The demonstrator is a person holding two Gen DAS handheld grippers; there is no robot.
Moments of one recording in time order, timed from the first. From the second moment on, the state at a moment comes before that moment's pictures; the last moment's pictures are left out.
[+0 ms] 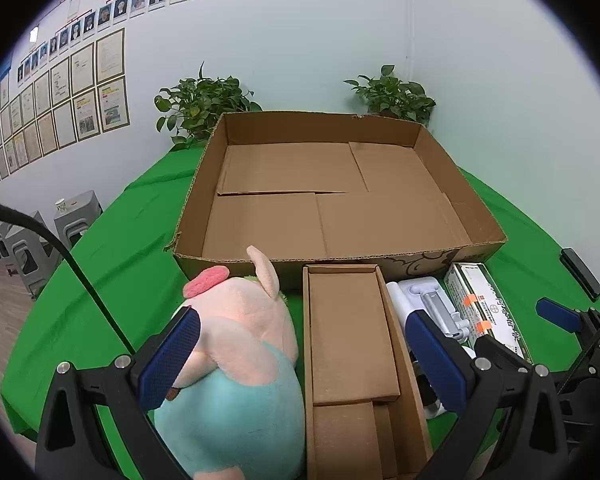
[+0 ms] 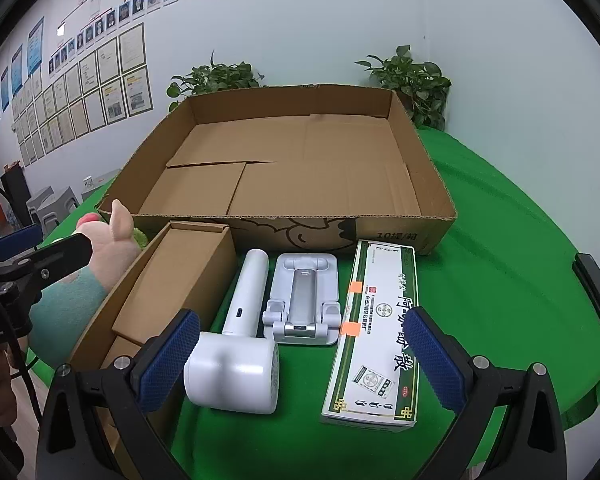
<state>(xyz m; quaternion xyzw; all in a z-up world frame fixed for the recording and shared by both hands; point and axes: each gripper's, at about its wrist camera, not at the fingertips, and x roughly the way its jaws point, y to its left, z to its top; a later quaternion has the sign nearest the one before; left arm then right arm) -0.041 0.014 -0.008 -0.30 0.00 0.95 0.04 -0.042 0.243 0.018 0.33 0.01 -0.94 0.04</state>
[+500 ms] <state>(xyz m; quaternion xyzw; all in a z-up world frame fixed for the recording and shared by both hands) -0.048 0.014 -0.012 -0.30 0.00 0.95 0.04 -0.050 0.245 0.014 0.33 0.00 -0.94 0.04</state>
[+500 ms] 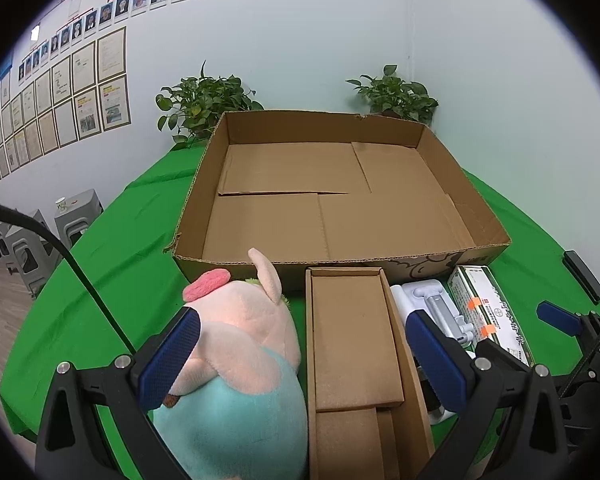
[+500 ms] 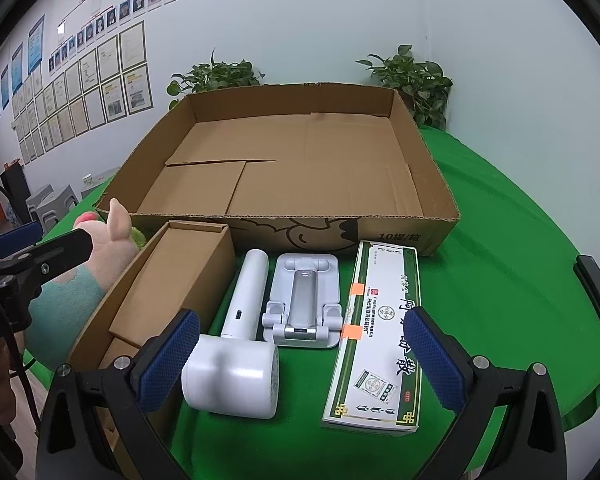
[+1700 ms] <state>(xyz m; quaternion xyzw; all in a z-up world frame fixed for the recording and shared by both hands) -0.039 -0.008 -0.007 -0.31 -0.01 0.95 0.06 -0.050 0.241 0.003 0.33 0.01 -0.94 0.08</state>
